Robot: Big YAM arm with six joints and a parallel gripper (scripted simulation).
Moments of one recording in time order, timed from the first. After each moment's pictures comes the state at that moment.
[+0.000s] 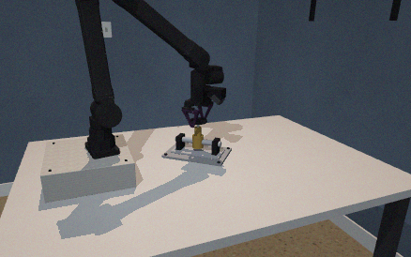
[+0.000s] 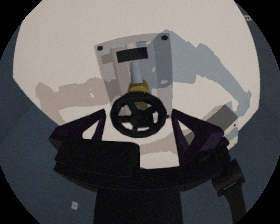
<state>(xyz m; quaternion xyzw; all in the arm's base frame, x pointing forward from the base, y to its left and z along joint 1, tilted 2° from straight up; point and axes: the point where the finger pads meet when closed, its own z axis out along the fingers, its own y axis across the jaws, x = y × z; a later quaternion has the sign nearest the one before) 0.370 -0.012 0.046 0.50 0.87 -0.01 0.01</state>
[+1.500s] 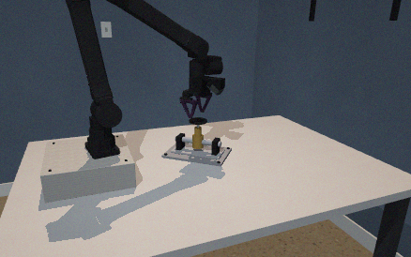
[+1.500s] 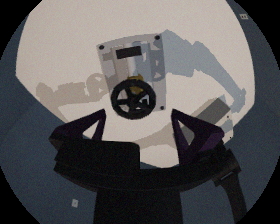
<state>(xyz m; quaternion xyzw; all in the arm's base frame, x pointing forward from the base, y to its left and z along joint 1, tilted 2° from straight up) 0.361 -0.012 0.083 0.50 0.87 -0.01 0.00</state>
